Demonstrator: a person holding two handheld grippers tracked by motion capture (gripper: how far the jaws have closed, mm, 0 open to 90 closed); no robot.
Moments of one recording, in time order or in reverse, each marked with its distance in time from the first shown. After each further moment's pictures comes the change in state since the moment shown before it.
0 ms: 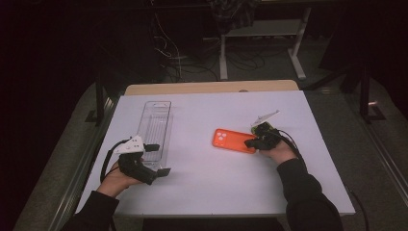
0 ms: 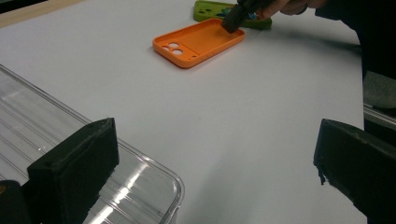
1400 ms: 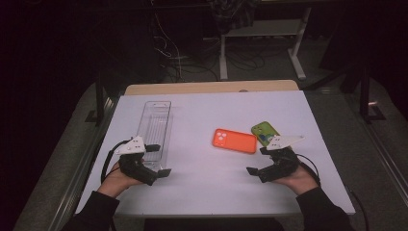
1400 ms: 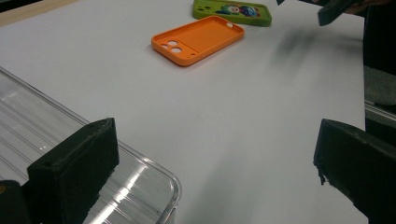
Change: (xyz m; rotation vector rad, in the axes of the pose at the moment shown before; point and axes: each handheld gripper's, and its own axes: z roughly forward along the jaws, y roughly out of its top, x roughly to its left) left arm -0.002 0.000 0.002 0.000 0.004 0.010; right arm 0.059 -0.050 -0.063 -0.205 0.014 -0.054
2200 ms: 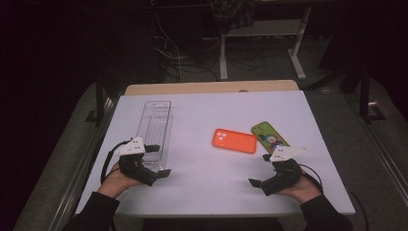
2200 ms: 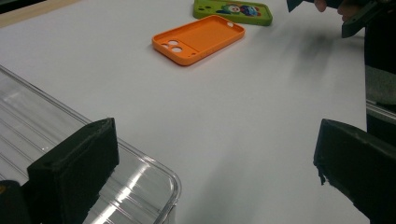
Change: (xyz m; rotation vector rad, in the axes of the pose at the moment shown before) left arm -0.002 -0.001 0.001 -0.005 0.004 -0.004; right arm 0.013 -0.026 -0.003 -0.031 0.038 -0.038
